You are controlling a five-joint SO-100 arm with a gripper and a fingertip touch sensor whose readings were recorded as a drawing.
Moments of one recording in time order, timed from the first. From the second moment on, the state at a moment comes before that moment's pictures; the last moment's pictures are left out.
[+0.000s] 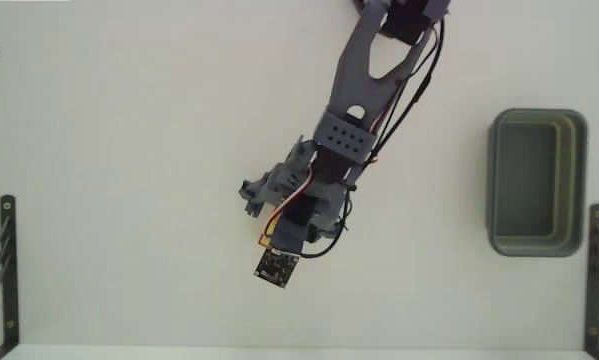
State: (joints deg) arm 23.6 83.5 97.5 43.2 -0.3
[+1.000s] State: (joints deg) arm 23.6 83.5 97.5 43.2 -0.3
